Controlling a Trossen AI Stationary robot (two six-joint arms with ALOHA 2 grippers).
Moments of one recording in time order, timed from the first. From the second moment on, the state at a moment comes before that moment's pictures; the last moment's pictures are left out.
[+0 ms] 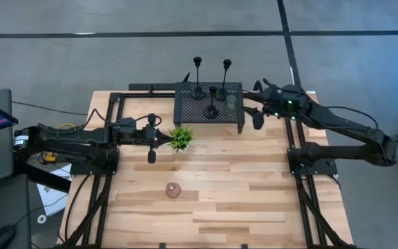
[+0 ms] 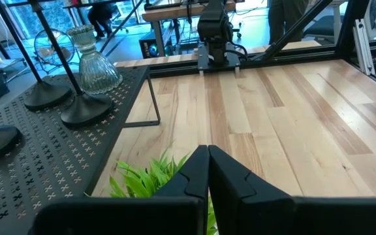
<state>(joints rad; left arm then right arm) 0.14 0.71 0.39 0.27 0.08 0.20 -0.47 0.89 0.80 -0.25 0.00 0.05</state>
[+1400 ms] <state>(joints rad) 0.14 0.71 0.39 0.27 0.08 0.20 0.08 0.79 0.73 -0.31 0.06 0.06</state>
